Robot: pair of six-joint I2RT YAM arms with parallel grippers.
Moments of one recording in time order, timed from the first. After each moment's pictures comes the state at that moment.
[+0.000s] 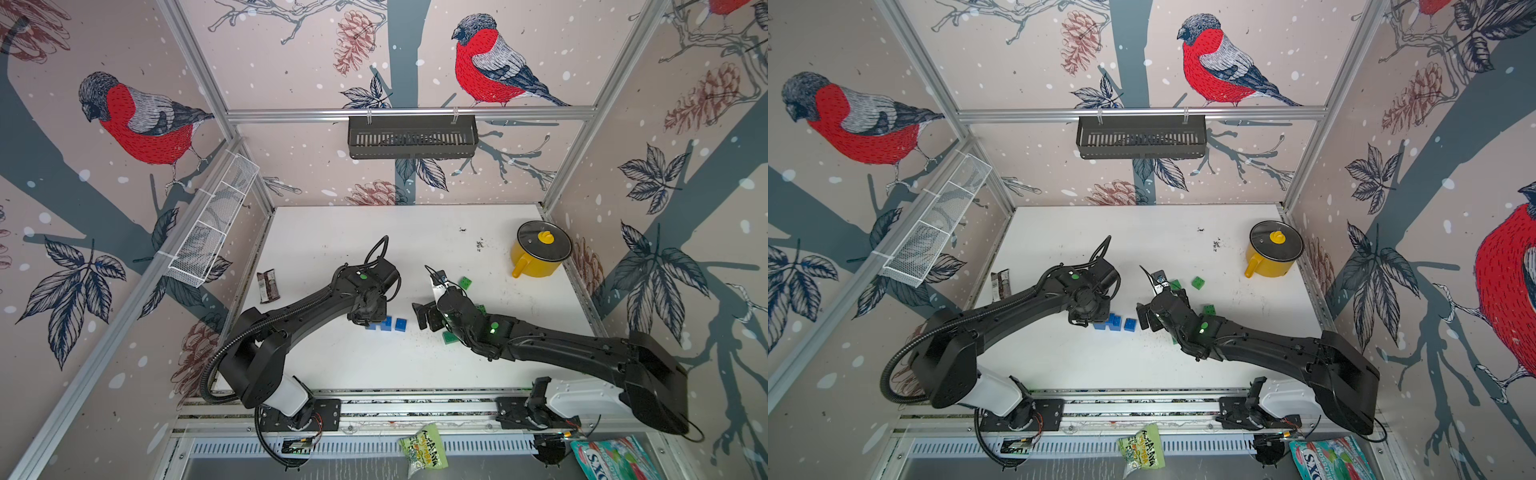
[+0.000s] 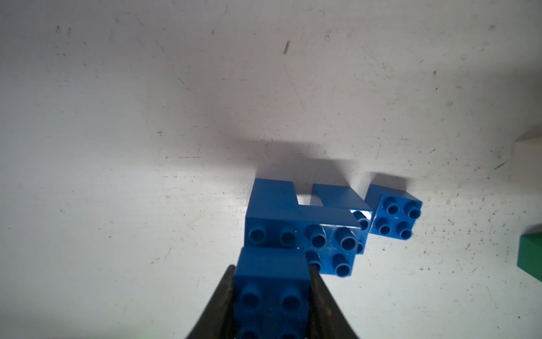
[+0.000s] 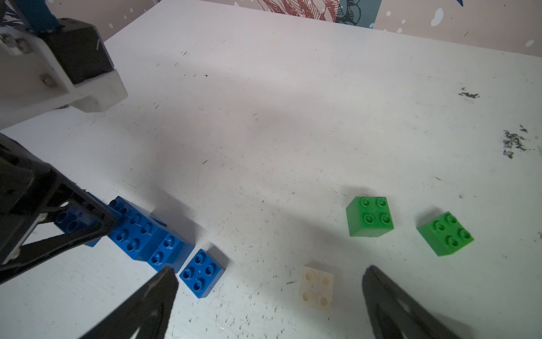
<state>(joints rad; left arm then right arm) -0.72 1.53 1.09 -0.97 -0.12 -0.70 1.04 1.27 0.68 -0.03 0.38 0.37</state>
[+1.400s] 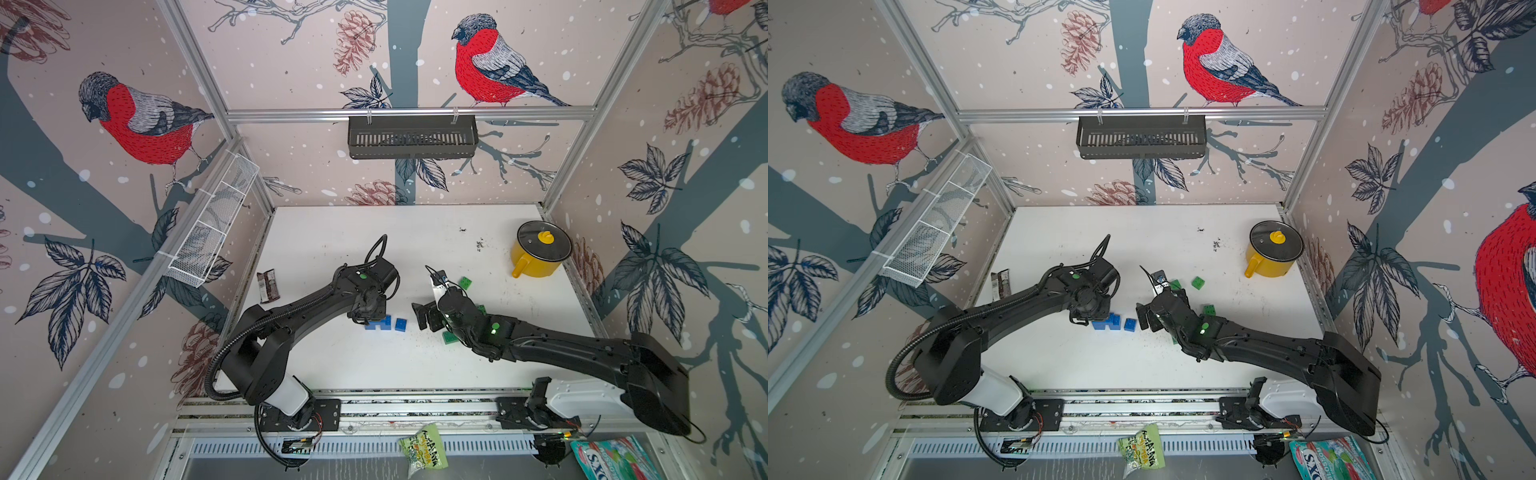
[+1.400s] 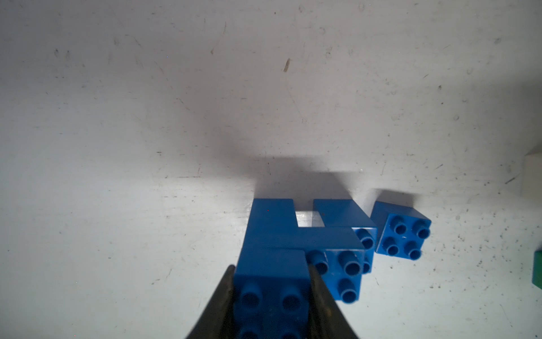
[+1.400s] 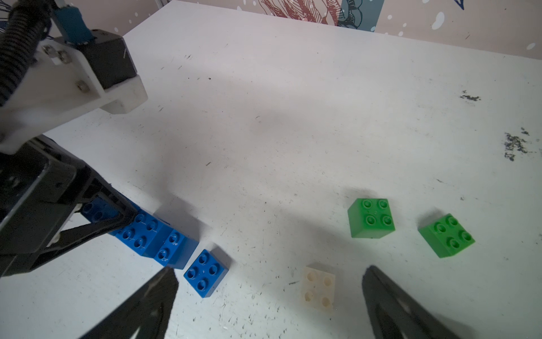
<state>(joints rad) -0.70 1.54 1.06 -0.92 -0.13 -0.66 1.05 1.26 0.68 -0.03 0.38 0.37</state>
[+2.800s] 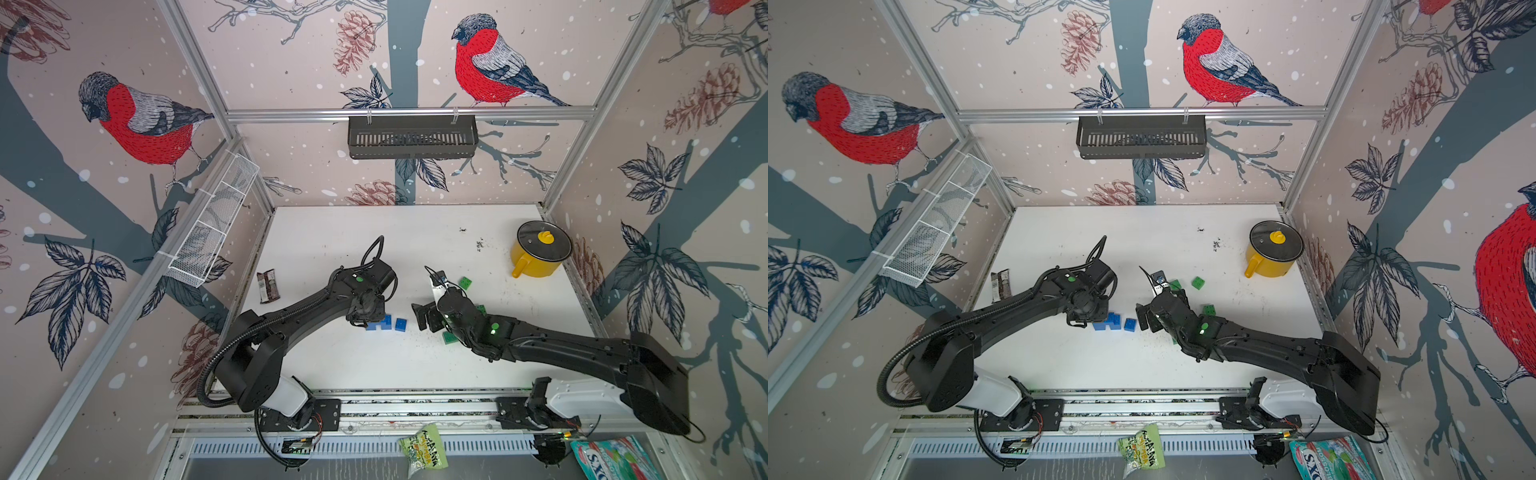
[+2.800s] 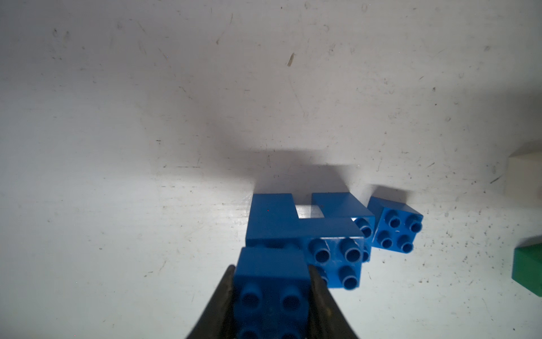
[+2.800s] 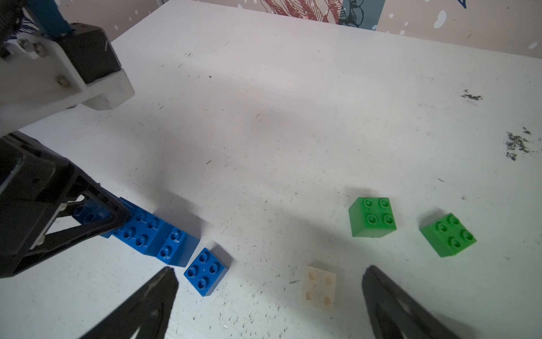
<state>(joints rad) -0.70 1.50 1.03 -0.91 -0.11 -0.70 1.05 1.27 0.68 -0.03 0.38 0.37</state>
